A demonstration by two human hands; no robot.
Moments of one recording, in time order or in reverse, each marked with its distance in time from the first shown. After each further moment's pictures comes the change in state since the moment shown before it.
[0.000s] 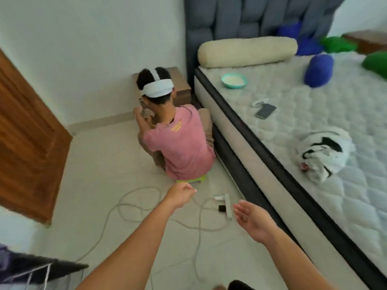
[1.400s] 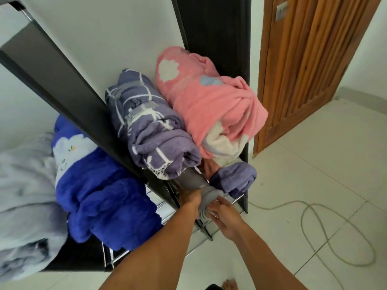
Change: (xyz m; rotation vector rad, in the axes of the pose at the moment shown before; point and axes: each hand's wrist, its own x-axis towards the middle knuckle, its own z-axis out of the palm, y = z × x) left_hand -0.175 -0.430 -0.311 -1.002 1.257 -0.981; right_hand -0.046 0.449 0.483 -1.057 -1.011 0.512
